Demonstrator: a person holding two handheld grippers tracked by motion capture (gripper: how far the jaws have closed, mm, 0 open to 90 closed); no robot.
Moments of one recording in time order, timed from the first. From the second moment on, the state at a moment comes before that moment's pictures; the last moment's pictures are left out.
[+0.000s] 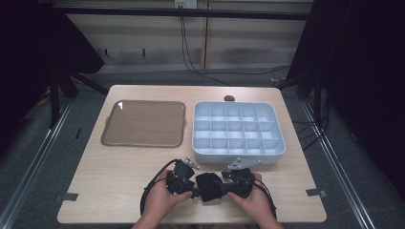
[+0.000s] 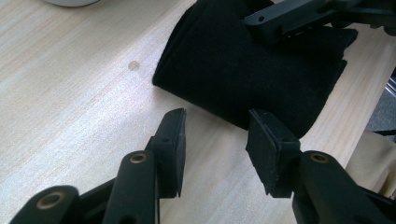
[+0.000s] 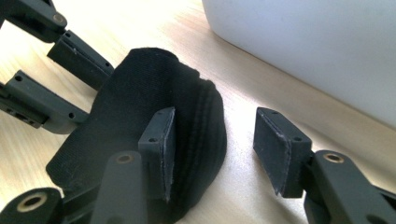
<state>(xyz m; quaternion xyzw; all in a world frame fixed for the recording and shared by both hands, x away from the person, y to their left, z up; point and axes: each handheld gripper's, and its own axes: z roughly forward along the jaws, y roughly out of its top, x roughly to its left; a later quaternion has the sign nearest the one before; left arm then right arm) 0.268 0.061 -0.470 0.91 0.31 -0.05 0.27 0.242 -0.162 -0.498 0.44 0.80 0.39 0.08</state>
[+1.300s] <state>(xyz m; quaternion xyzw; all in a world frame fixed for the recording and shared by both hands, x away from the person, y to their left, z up) 0.282 0.097 -0.476 0.90 0.30 0.01 0.30 0.250 -0.163 -0.475 0.46 0.80 0.39 0.03</state>
